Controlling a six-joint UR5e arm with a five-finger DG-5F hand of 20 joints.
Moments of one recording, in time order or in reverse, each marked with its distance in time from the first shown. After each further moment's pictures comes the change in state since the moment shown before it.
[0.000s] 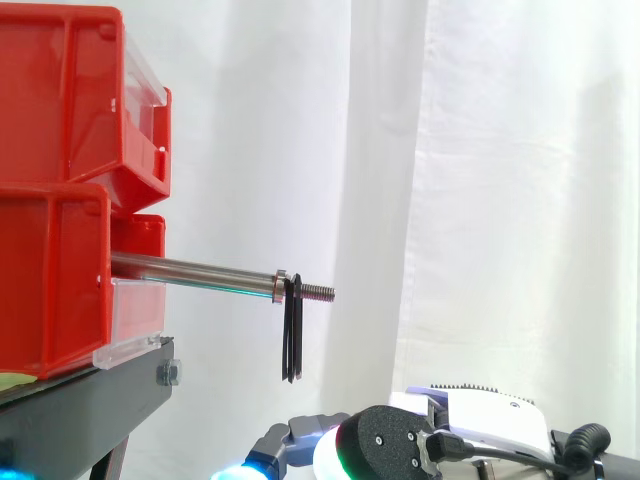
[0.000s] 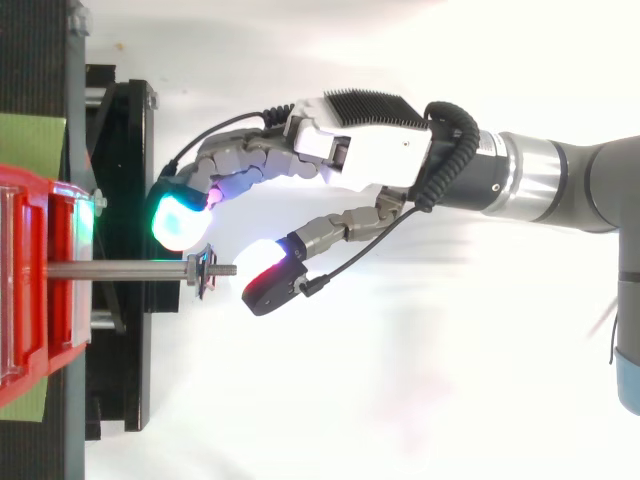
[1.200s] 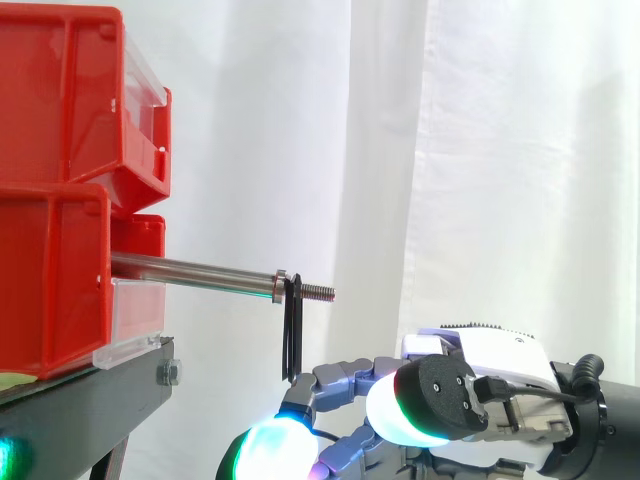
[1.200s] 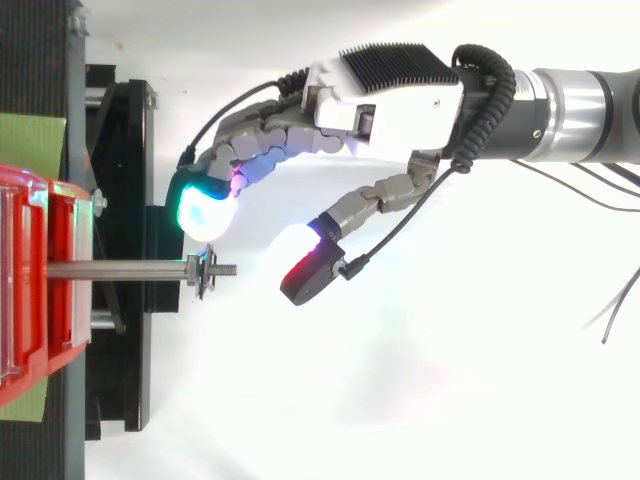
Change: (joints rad) arm -0.080 0.068 0.007 -0.108 -0.222 -0.067
